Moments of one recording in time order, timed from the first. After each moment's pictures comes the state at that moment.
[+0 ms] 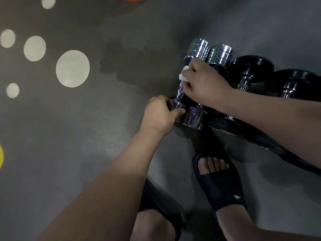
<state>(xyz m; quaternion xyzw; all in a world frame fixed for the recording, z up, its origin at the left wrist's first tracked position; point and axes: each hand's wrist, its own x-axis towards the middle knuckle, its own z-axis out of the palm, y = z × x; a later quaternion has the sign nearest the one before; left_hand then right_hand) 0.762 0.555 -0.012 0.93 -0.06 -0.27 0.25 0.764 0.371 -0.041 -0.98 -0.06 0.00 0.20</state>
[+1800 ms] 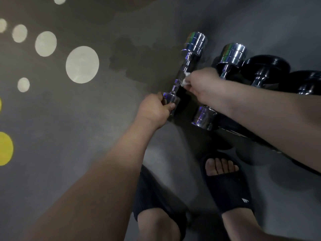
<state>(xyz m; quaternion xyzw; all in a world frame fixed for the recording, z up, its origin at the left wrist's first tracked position) 0.789 0.585 -0.008 0.91 -0.06 -0.32 0.24 0.802 0.421 -0.043 -0.63 0.39 0.17 0.65</state>
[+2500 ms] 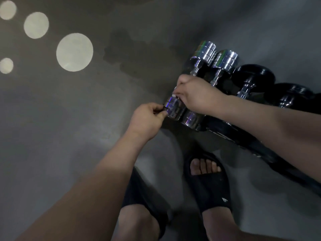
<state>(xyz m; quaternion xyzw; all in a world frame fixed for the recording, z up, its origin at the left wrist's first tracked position) 0.746 0.592 -0.006 0.89 0.03 -0.29 0.35 0.762 0.397 -0.035 -0.94 -0.18 0.12 0.25</state>
